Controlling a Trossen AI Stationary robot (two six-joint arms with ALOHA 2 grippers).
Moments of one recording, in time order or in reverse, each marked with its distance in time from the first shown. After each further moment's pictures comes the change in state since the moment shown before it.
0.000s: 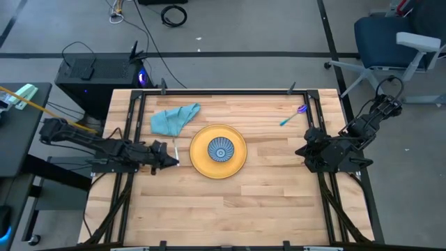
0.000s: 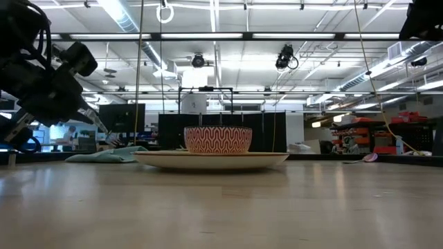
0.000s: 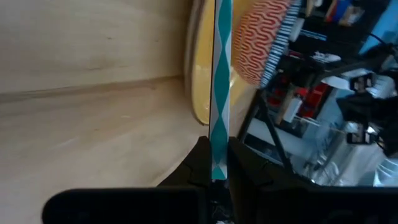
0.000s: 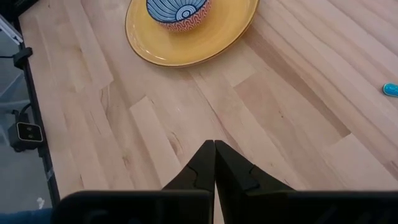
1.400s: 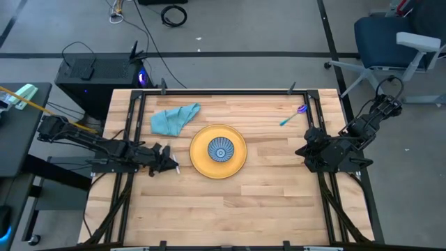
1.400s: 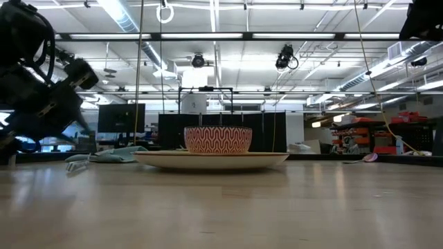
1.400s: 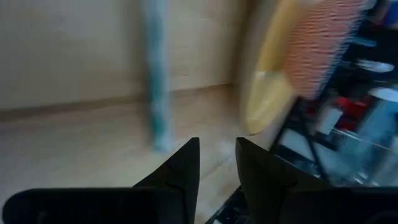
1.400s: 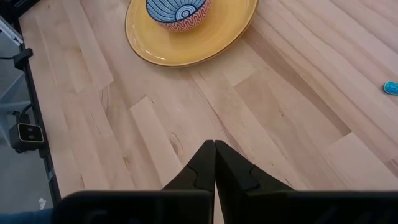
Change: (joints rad) left arm 0.000 0.147 -0.002 0.020 0.045 -0.038; right arm 0.000 0.000 0.000 0.000 -0.001 0.007
